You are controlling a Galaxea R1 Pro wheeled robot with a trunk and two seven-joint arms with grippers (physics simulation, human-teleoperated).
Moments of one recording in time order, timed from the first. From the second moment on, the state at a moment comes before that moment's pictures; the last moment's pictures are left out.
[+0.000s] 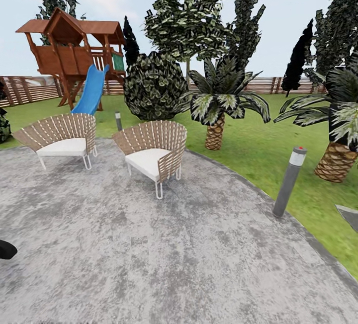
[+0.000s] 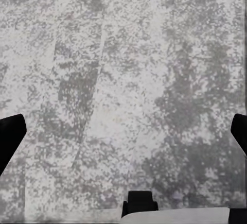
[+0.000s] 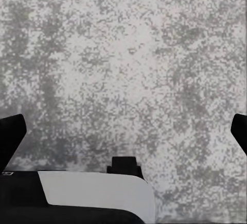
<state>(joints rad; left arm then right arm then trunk) 0.06 0.06 0.00 -0.53 0.00 -0.22 0.00 0.00 -0.03 0.00 -0.38 0.00 -0.19 0.00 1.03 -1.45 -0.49</state>
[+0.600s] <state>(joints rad) 0.06 0.06 0.00 -0.53 0.00 -0.23 0.00 0.00 -0.03 0.00 -0.38 0.00 -0.19 0.00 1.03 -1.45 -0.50</state>
